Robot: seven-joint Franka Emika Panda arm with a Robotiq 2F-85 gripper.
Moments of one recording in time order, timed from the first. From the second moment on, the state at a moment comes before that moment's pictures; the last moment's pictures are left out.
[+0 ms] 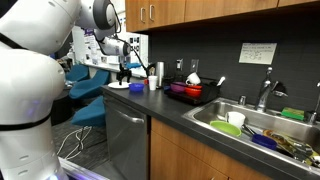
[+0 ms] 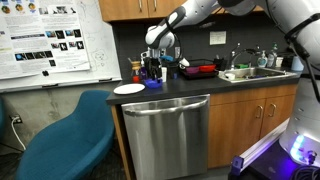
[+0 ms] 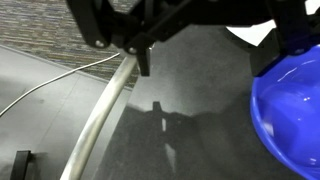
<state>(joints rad) 0.07 0.66 0.23 -1.42 -0.10 2.12 -1.17</state>
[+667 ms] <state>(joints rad) 0.07 0.74 0.20 -1.34 -0.10 2.13 -1.17</state>
